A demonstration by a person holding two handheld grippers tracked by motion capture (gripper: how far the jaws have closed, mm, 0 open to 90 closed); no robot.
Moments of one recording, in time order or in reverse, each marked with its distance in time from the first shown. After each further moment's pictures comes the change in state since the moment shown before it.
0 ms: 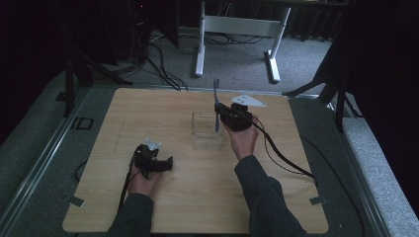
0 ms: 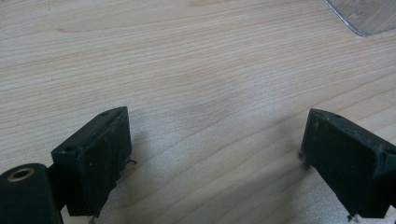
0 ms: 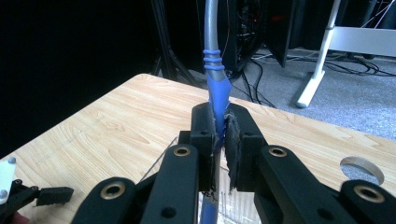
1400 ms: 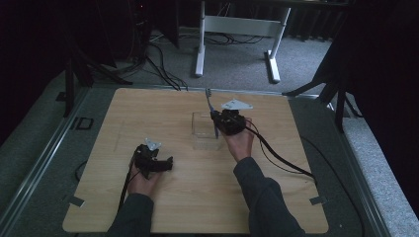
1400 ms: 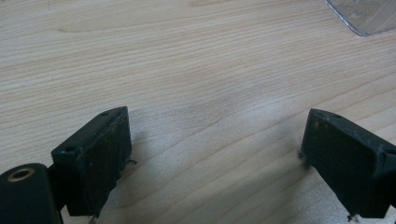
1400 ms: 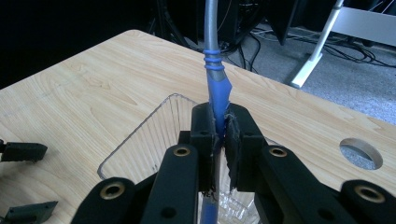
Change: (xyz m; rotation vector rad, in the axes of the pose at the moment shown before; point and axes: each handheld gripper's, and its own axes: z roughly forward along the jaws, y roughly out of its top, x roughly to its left) left arm 0.000 0.000 0.000 0.000 0.001 0.000; right arm 0.005 -0.019 0.023 0.129 -0.021 -0.112
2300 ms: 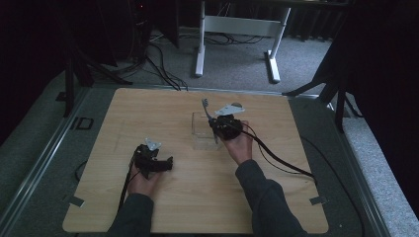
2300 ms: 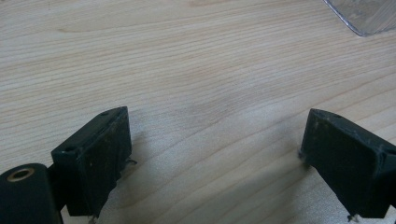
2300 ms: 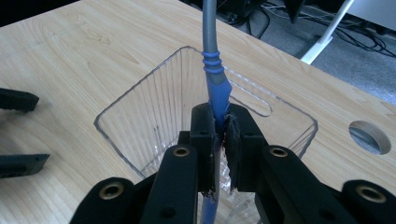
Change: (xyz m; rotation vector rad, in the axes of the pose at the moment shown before) left arm 0.000 0.000 0.000 0.000 -0.001 0.001; right arm 0.006 -0.013 0.009 0.125 0.015 -0.105
